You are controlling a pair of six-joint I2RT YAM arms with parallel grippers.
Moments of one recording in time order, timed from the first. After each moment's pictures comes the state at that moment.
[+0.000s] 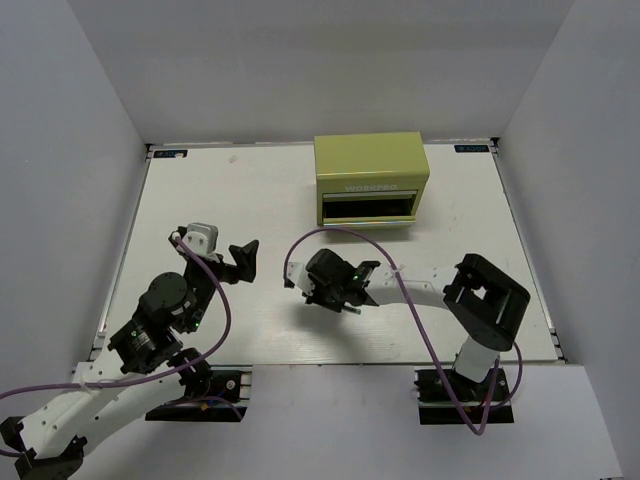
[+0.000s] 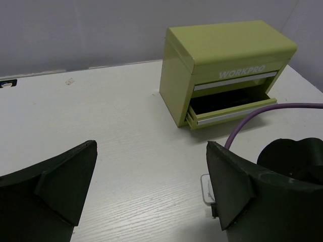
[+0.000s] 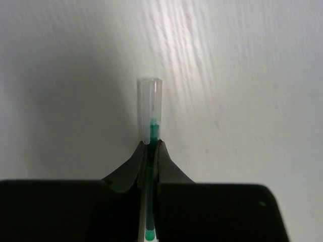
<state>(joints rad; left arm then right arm) -0.85 0.45 0.66 -0.19 -0.54 -0.07 1.06 1.72 0.97 -0.26 -0.04 -0.32</state>
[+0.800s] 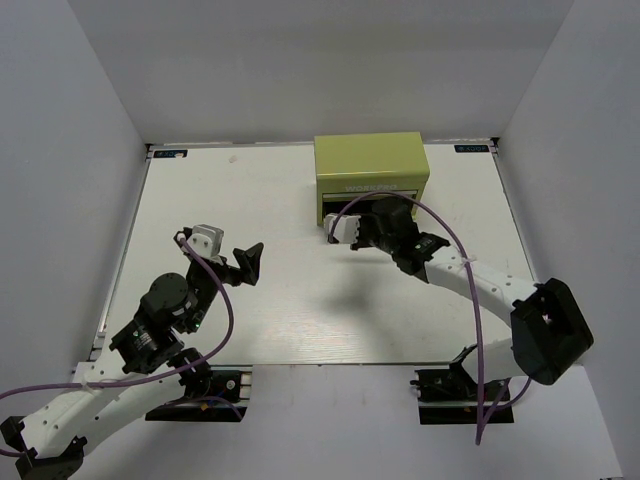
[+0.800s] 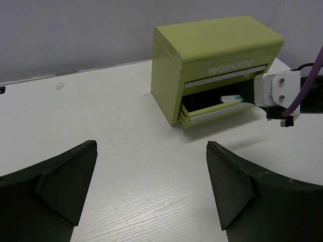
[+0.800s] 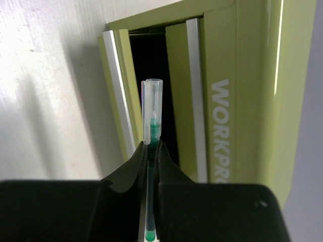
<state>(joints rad) -0.85 0.45 0.65 -0.17 -0.49 -0.05 0.70 1.38 0.88 -0.03 0.01 -1.05</state>
